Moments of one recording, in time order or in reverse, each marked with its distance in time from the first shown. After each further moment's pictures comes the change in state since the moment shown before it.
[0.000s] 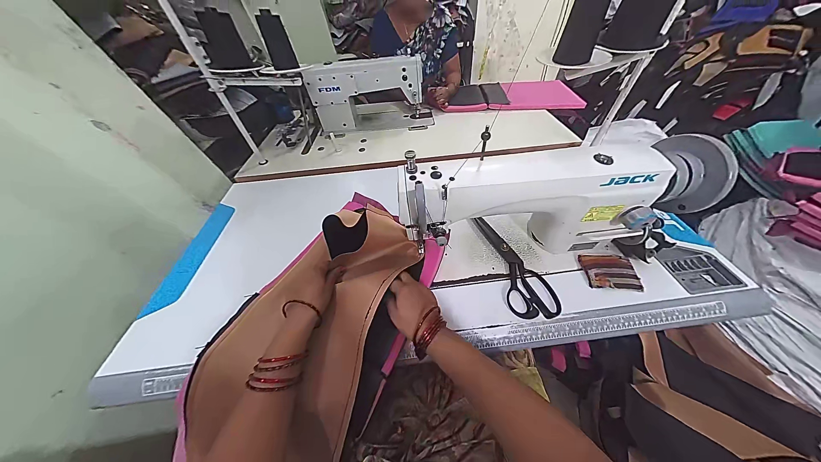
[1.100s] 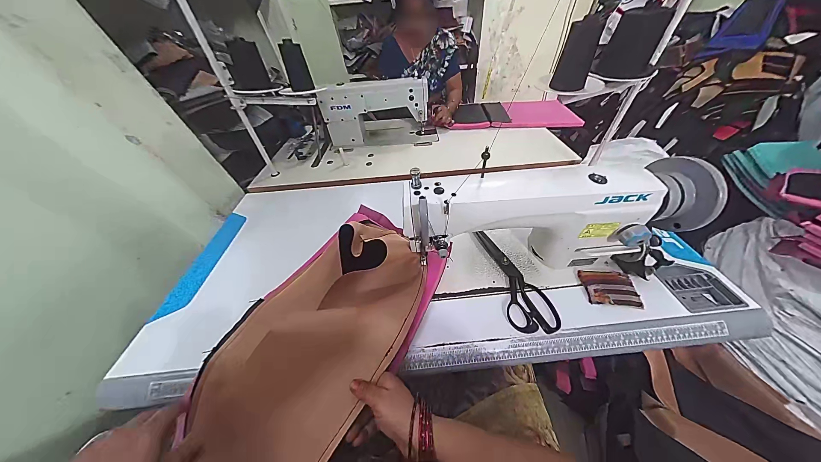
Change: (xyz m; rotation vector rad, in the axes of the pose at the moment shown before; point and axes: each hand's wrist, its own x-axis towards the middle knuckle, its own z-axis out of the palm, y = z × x) left_hand -0.180 -0.105 -0.090 0.332 -0.155 -0.105; right_hand -0.074 -0.020 0.076 1.149 -0.415 0.366
